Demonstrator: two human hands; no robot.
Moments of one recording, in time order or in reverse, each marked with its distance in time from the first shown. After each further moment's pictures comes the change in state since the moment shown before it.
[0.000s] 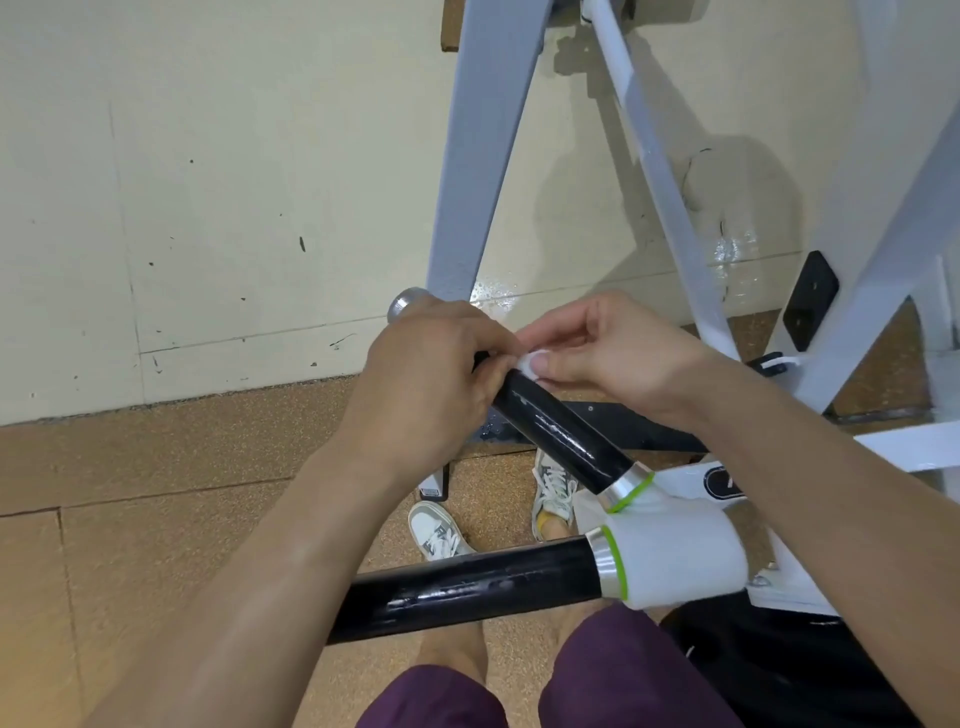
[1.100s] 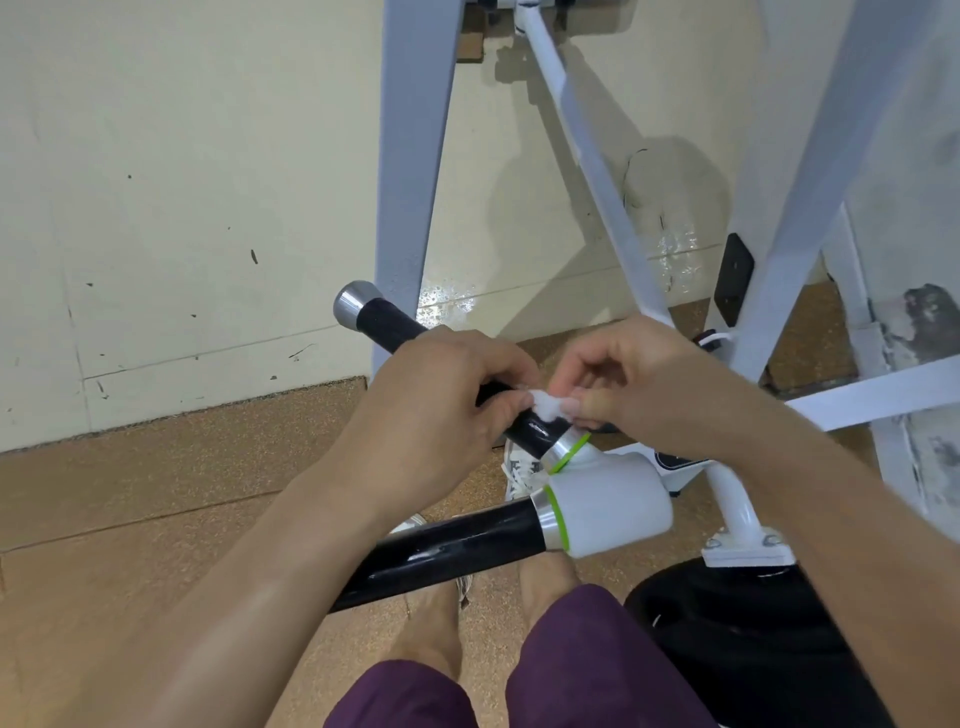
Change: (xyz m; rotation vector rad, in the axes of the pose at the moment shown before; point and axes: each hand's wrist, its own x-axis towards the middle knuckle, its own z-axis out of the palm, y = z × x) left_hand -0.023 0.048 -0.002 -0.196 -0.179 0.047; right_hand -0.073 0.005 -0.012 -0.508 0.182 -0.030
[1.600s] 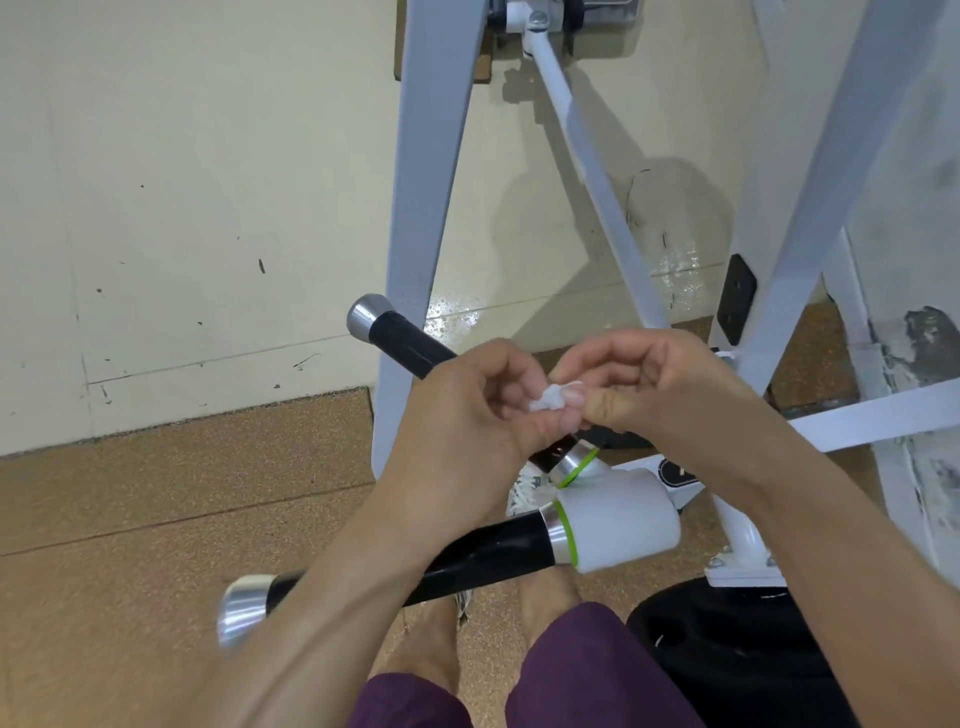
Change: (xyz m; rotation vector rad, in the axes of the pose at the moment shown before) left_hand -0.008 0.012 0.016 -0.533 0.119 -0.245; right_hand -0.018 -0.012 0.004 0.430 0.097 0.011
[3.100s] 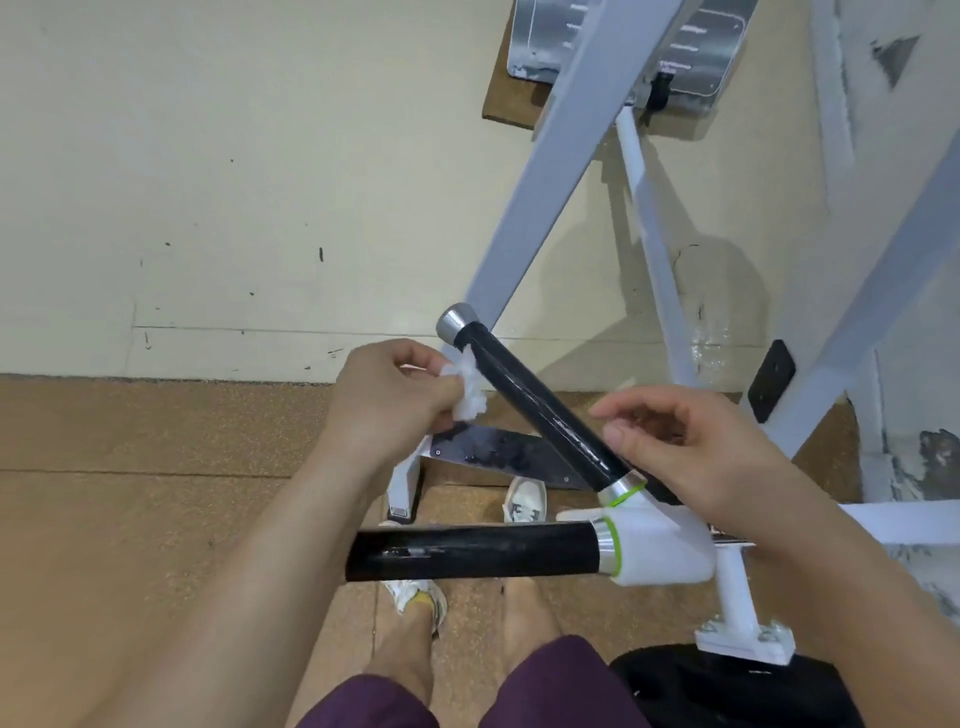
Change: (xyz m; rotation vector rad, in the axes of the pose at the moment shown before) left_hand -0.007 -0.031 -0.077 -0.296 0.386 -0.401; right_hand -0.006 -0.023 0.022 -0.446 -0.034 -0.096
